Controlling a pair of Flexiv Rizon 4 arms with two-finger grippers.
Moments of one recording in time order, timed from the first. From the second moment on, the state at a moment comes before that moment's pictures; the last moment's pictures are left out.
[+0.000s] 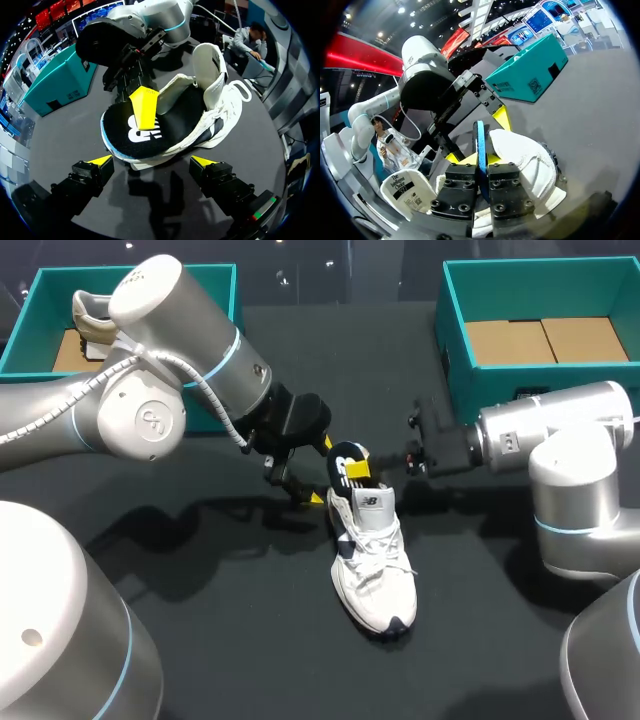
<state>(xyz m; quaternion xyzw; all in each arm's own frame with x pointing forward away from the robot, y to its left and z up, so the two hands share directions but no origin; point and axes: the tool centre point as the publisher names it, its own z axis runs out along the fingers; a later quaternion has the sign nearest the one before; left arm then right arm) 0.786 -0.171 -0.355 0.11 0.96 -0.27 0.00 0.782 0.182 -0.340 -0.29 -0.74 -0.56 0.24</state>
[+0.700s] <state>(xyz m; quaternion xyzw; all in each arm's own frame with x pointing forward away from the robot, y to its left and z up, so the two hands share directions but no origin) 0.786 -0.171 -0.355 0.11 0.96 -0.27 0.00 0.751 0.176 -0.338 -0.31 -0.76 -0.54 0.21</state>
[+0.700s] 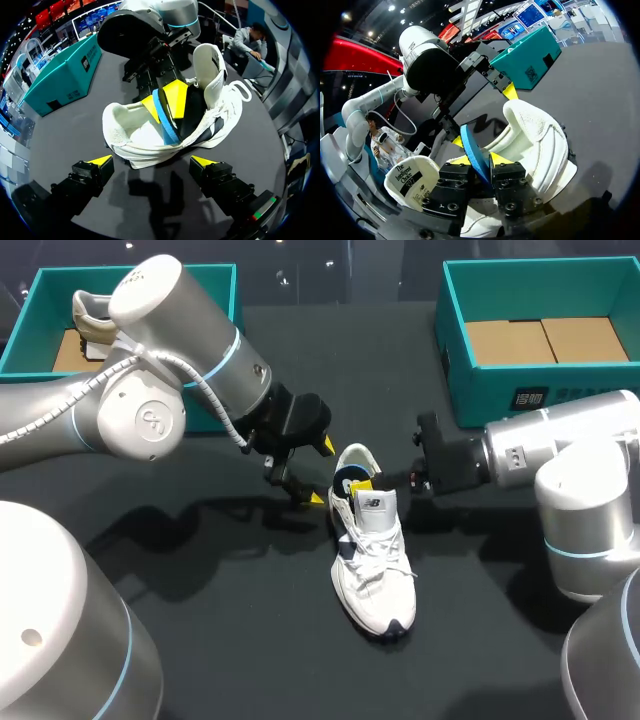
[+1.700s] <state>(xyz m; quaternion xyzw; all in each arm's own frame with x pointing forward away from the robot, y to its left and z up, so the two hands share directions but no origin) 0.786 -0.171 -0.355 0.11 0.96 -0.27 0.00 0.759 0.177 -0.356 -0.33 -0.75 -0.52 0.24</state>
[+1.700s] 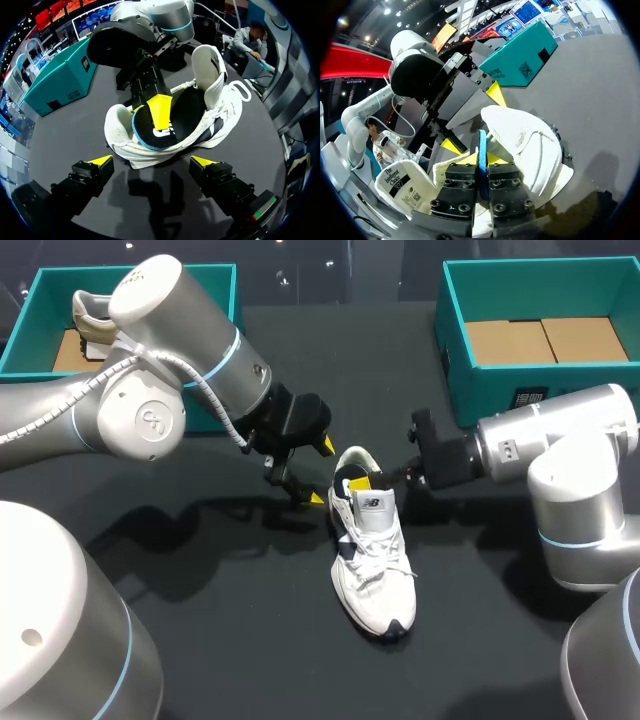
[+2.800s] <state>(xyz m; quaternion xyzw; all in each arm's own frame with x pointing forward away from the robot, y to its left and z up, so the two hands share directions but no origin) 0.786 -0.171 -0.355 0.11 0.96 -0.27 0.00 0.769 0.175 -0.310 -0.28 -0.77 -0.56 0.12</state>
